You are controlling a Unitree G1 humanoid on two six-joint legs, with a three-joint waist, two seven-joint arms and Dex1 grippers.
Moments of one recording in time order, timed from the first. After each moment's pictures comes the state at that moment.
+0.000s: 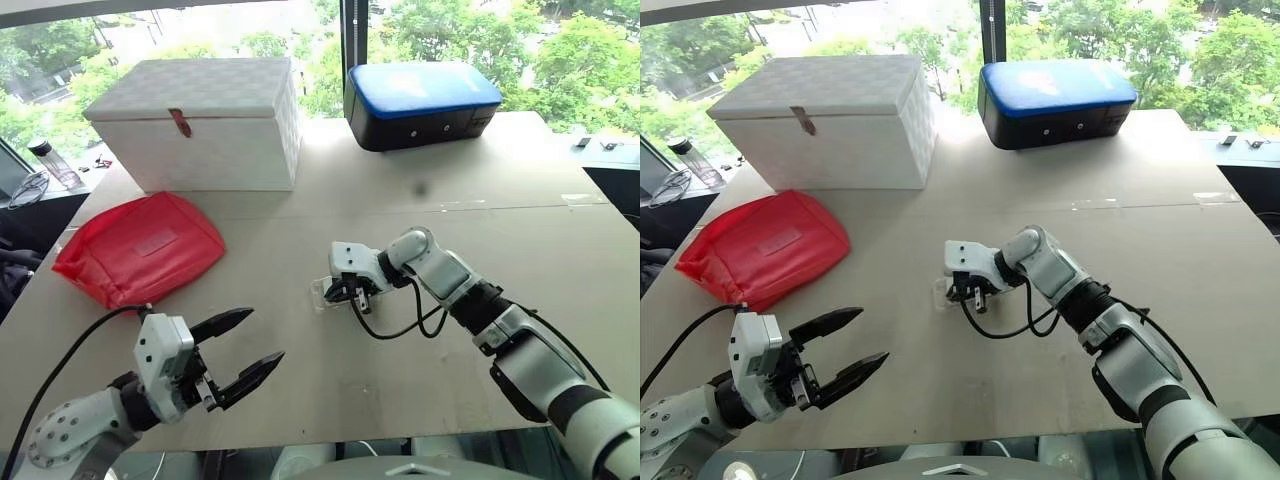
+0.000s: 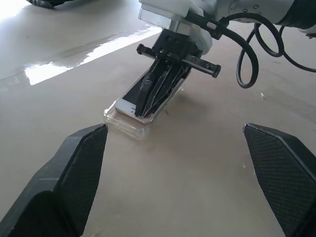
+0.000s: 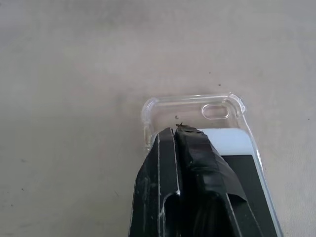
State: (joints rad) left arm 0.61 0.63 0.40 -0.65 -0.66 0.26 -0.92; right arm -0.77 -0.20 0.56 0.41 -0.05 0.34 1.21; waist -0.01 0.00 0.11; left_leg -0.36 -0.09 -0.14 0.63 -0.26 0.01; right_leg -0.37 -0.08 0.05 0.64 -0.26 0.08
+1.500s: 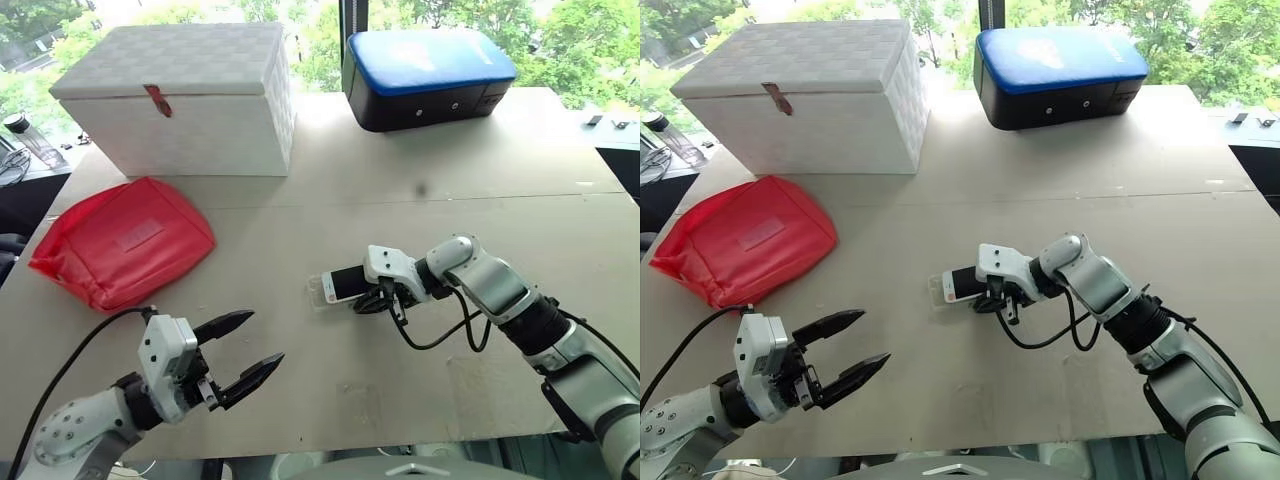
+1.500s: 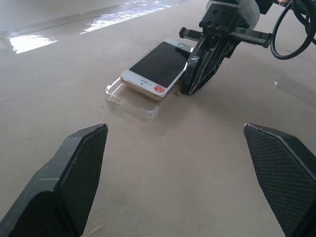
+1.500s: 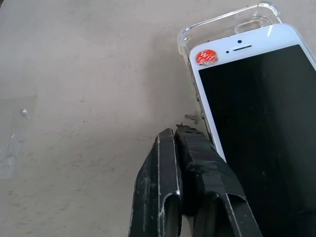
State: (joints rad) left arm 0.59 0.62 0.38 -0.62 -0.63 0.25 -0.93; right arm -0.69 -0.45 0.58 0.02 0.12 0.59 1.24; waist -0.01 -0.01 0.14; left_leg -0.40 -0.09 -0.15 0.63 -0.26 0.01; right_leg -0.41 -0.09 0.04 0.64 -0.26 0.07
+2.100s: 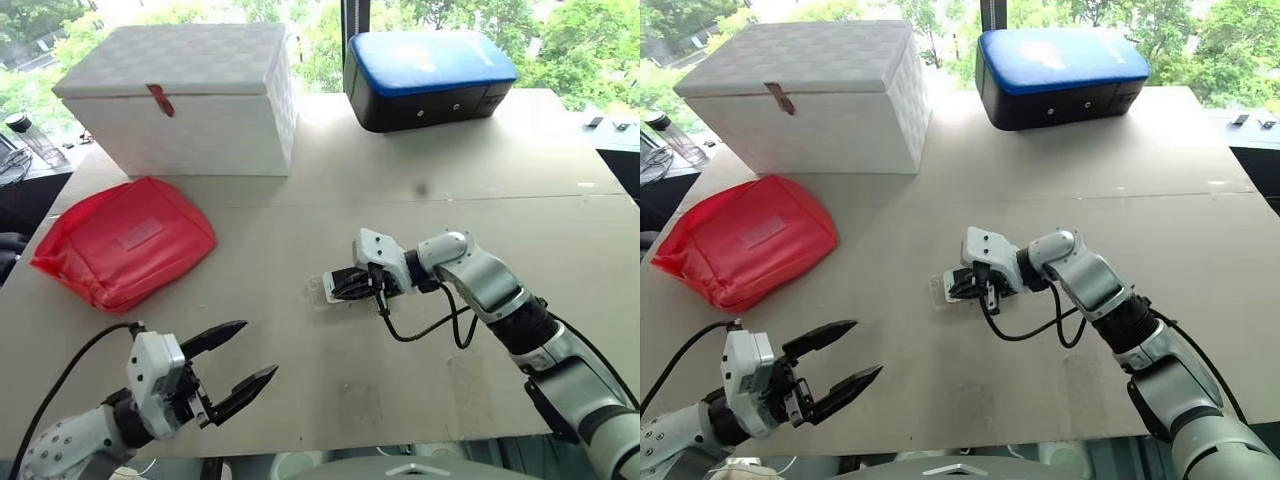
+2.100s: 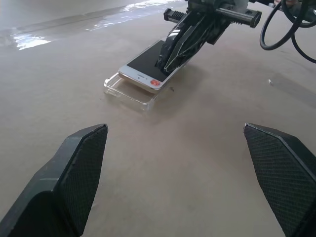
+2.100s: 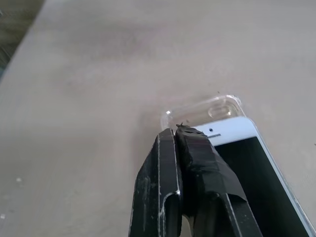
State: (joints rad) left arm 0.66 0.58 0.41 -0.59 -0.63 0.16 -0.99; right arm -0.68 -0.36 0.52 0.01 0.15 0.55 1.15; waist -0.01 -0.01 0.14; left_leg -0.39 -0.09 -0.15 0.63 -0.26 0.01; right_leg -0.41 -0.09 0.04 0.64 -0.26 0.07
